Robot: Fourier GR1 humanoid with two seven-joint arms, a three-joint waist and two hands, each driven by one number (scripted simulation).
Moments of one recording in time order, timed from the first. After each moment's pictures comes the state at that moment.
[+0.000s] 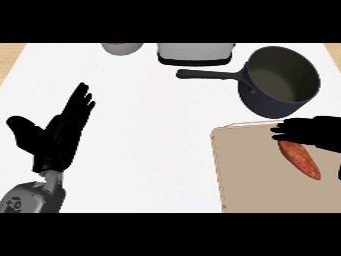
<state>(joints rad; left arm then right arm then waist) -0.16 0.25 -0.18 -1.66 0.22 0.27 0.29 -0.44 -0.87 0.51 -1.14 0.77 0.32 -0.81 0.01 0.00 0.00</state>
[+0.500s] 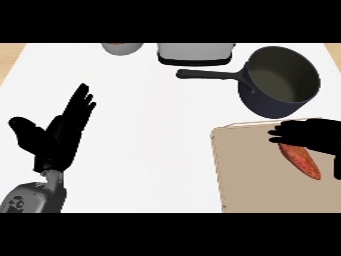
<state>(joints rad) -0.16 0.22 -0.15 -1.64 0.19 0.22 0.28 -0.44 -0.79 0.49 -1.05 0.98 0.29 -0.81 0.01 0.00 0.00</state>
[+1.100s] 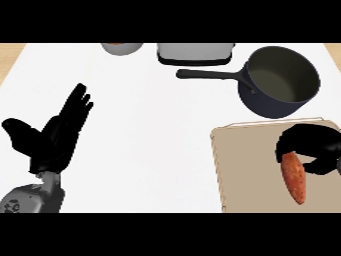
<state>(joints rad) -0.14 0.20 -0.12 -1.67 0.16 0.18 0.30 -0.43 -0.68 0.43 -0.98 1.06 0.24 -0.90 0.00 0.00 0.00</state>
